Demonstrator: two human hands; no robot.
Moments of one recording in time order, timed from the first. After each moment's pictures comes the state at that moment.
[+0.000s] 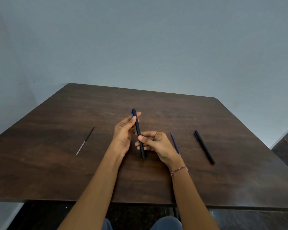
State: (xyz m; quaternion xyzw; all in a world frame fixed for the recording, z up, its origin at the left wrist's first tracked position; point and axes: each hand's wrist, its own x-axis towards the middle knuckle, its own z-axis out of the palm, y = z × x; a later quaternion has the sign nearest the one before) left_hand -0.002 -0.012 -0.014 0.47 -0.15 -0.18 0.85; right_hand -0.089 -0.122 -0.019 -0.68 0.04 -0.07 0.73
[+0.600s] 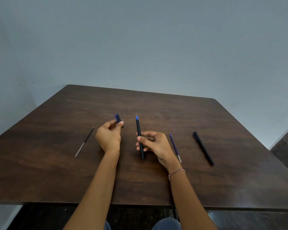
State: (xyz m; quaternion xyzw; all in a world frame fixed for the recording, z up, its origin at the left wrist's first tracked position) left_hand 0.010 -0.002 -0.020 0.70 0.06 0.10 0.70; right_hand -0.086 -0.122 -0.023 -0.70 0.06 -0.12 0.70
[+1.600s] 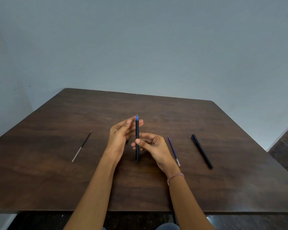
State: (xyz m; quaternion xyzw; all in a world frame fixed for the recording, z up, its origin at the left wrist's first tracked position) left_hand -0.005 -0.003 -0.005 0.50 -0.22 -0.16 0.82; right_hand -0.089 -0.120 -0.022 -0.69 0.02 -0.15 0.71
